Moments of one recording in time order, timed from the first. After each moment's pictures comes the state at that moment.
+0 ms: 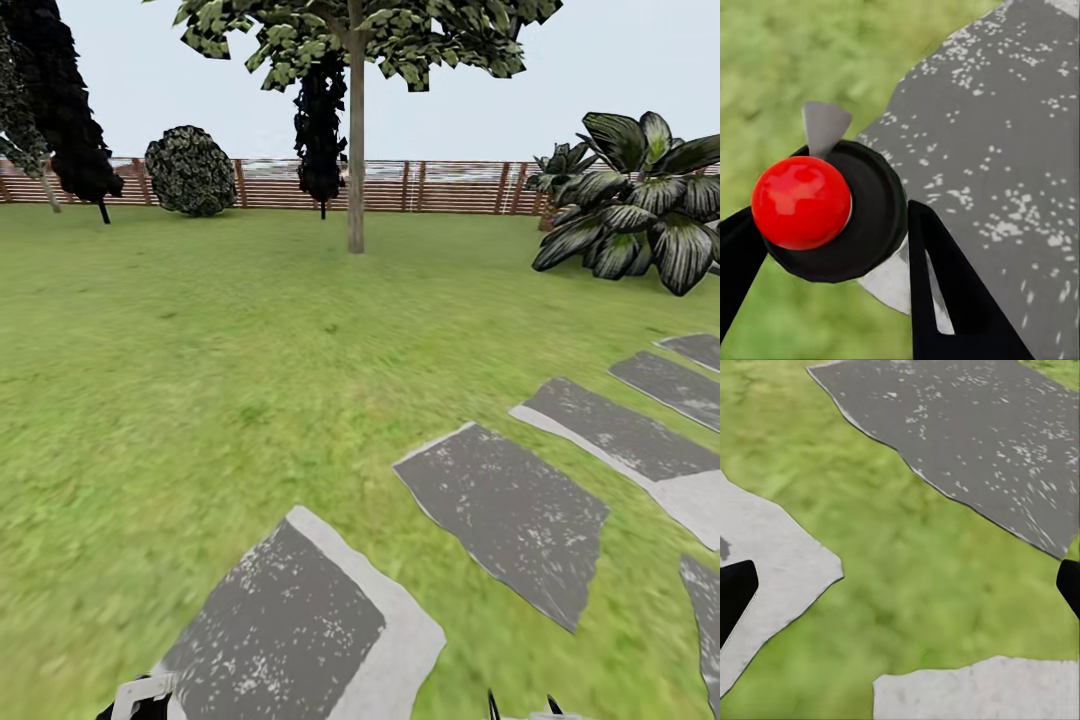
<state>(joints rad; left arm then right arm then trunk) -0.26 0.14 0.35 -0.36 -0.11 -0.34 -0.11 -0.28 -0.03 0.00 -0.08 0.02 -0.87 -0.12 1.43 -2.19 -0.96</state>
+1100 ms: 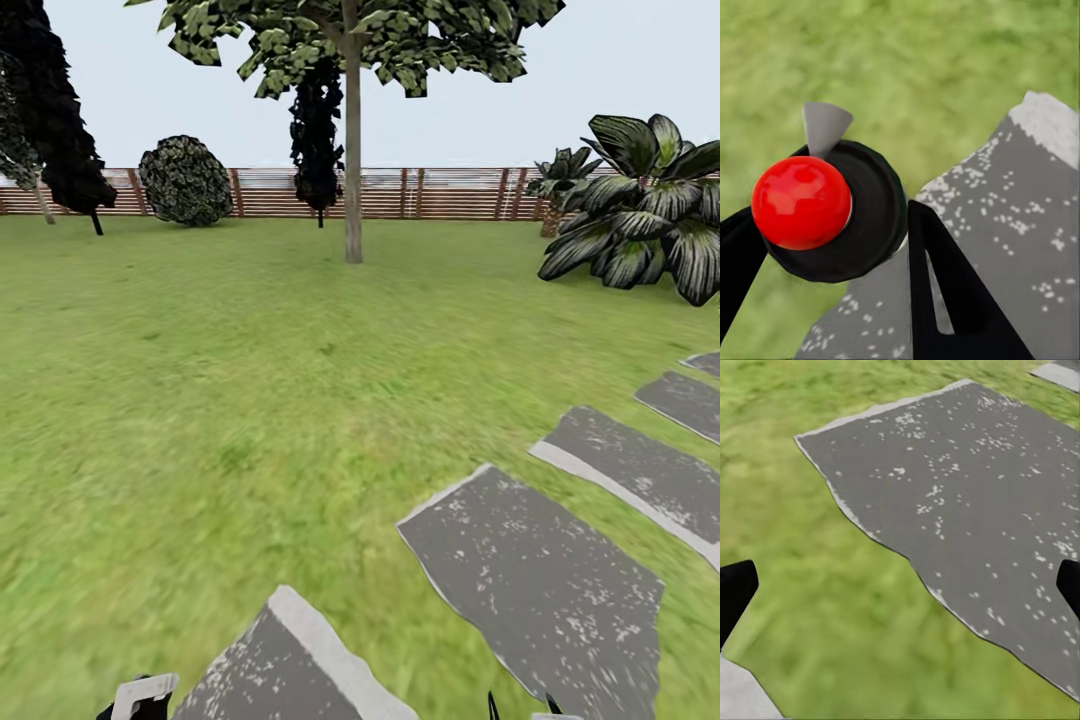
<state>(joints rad) -0.26 0.14 0.35 -0.36 -0.11 -0.34 -0.11 -0.28 -0.03 0.00 -0.08 0.02 -0.87 -0.12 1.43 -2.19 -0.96</state>
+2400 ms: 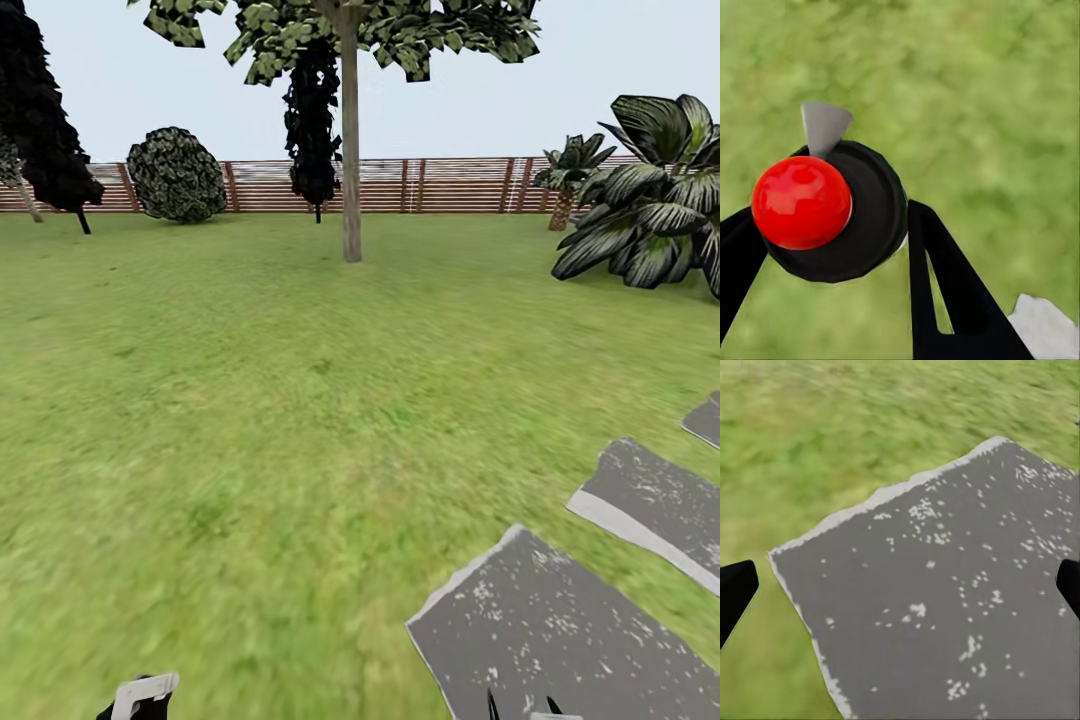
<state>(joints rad) -0.26 0.14 0.35 -0.36 -0.11 -0.34 -0.11 -0.28 -0.03 0.00 -0.08 0.02 -0.87 -0.12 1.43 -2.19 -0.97</state>
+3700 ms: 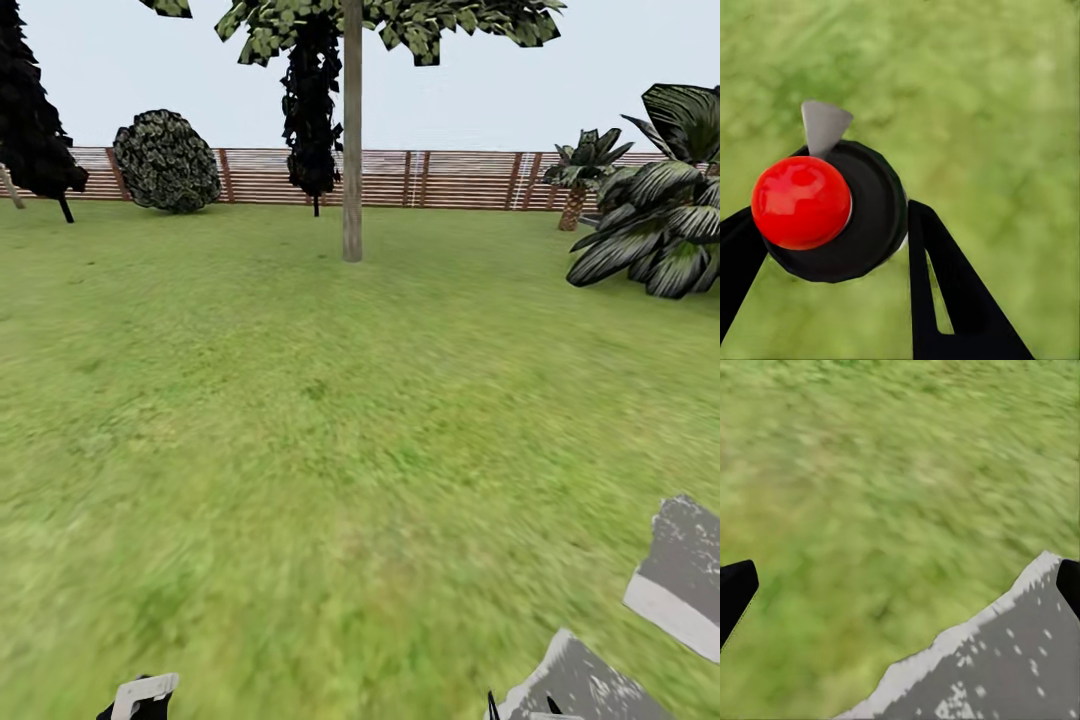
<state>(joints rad) -0.26 0.14 0.36 -0.36 -0.11 -0.34 -0.11 -0.28 -0.03 0.00 -0.08 0.02 -0.87 -0.12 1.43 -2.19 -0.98</state>
